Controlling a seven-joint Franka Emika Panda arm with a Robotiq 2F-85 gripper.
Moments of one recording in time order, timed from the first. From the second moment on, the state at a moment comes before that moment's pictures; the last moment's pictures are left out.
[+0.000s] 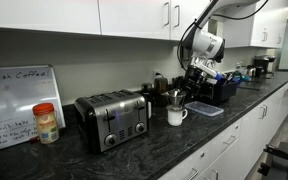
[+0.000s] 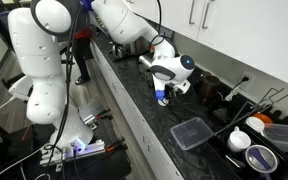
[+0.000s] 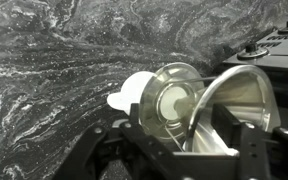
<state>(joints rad) -0.19 0.27 -0.06 -2.17 0.67 2.26 -0.41</state>
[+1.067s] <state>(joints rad) -0.19 0.08 -0.09 -2.23 0.67 2.22 -0.30</state>
